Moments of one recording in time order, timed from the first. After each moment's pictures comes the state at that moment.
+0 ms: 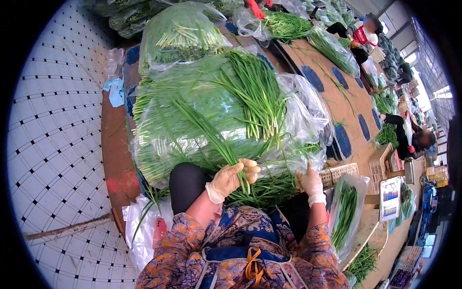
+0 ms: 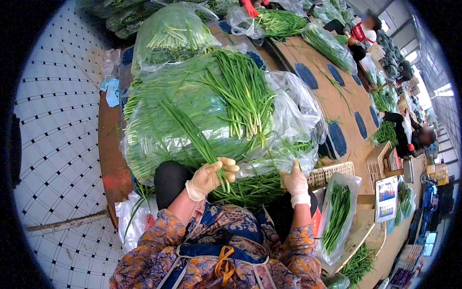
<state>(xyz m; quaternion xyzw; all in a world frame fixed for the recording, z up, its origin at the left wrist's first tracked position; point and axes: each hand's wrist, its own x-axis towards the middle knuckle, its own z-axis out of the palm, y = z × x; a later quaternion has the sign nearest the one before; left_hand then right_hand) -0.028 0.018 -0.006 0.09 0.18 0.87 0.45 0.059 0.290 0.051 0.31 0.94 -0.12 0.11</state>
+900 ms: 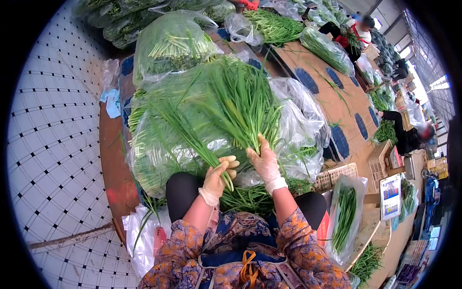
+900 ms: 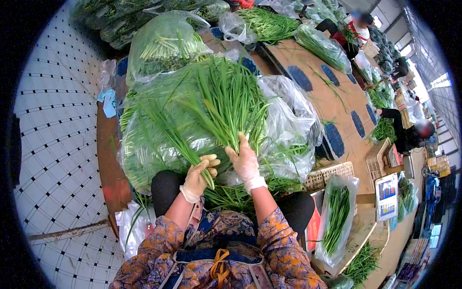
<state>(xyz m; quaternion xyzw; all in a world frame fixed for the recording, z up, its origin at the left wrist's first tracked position) -0.039 0.017 -0.011 -0.02 0.37 0.89 0.27 -0.032 0.186 0.040 0.09 0.88 -0.44 -0.16</state>
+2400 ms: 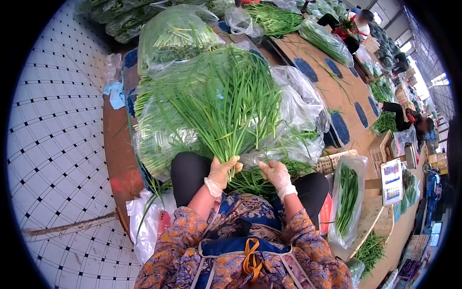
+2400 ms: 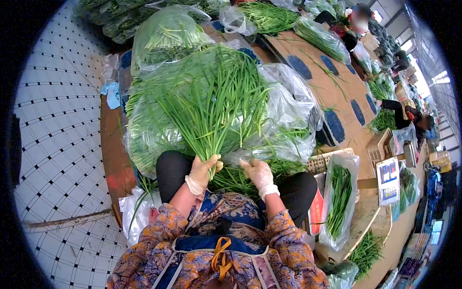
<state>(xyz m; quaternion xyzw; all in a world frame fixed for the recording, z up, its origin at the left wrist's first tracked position) 0.001 0.007 -0.014 -0.09 0.39 0.87 0.30 0.060 0.196 0.030 0.28 0.86 -0.40 0.18</state>
